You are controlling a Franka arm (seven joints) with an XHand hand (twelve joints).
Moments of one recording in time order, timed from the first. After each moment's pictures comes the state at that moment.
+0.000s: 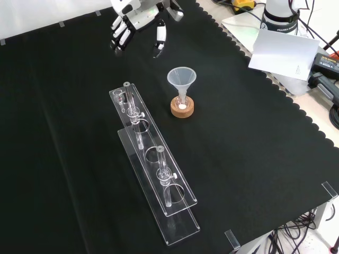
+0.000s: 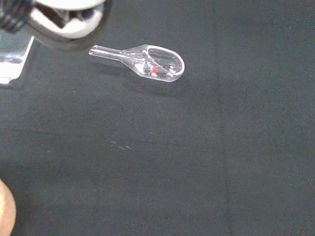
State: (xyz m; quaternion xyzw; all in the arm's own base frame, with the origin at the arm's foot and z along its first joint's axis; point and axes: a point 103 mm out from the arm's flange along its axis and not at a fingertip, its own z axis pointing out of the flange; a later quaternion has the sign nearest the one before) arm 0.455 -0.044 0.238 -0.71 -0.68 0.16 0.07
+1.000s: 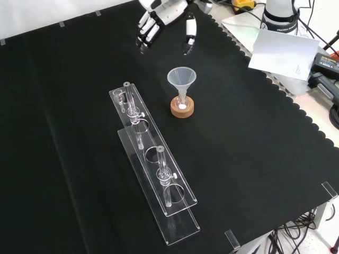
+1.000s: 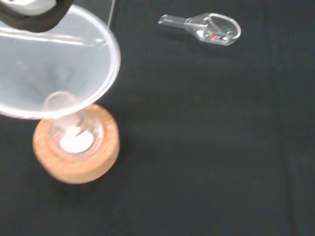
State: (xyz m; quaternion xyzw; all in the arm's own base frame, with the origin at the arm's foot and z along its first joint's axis) arm 0.384 0.018 0.266 -0.69 -0.69 0.16 0.11
